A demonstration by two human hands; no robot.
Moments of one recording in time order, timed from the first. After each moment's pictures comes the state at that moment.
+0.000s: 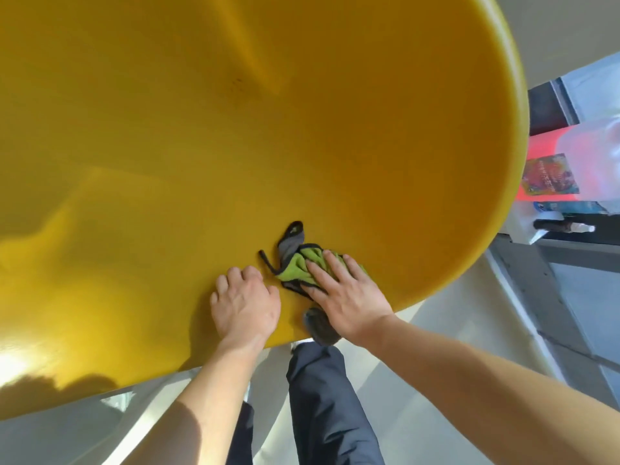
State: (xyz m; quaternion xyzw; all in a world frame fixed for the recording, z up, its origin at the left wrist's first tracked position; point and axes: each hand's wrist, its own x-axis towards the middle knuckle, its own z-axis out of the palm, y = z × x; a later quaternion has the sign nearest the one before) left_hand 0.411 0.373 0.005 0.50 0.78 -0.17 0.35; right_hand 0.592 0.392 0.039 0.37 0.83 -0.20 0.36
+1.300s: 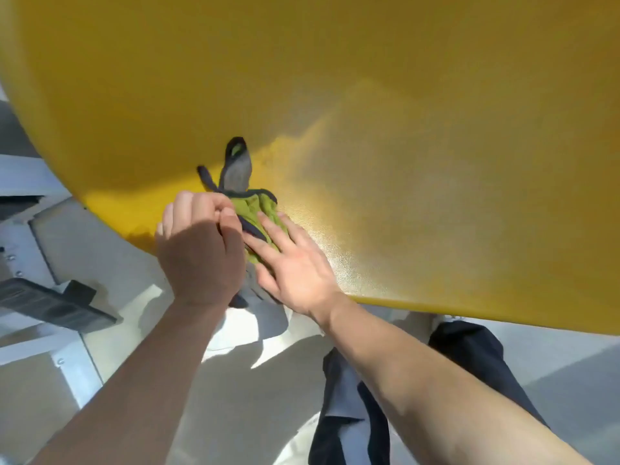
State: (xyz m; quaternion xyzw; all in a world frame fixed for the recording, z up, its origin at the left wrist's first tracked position) left_hand 0.083 0.280 0.074 0.49 0.87 0.07 0.05; right_hand 0.208 0.280 -0.026 0.35 0.85 -0.40 -0.02
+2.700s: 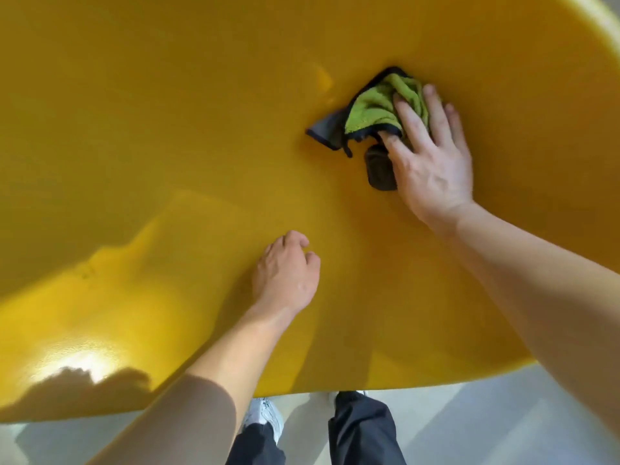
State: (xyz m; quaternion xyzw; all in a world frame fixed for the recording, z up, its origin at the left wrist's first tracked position) left_hand 0.372 0.466 0.013 0.48 0.79 0.02 0.39; right_hand 0.583 0.619 0.012 0.47 0.87 0.12 0.03
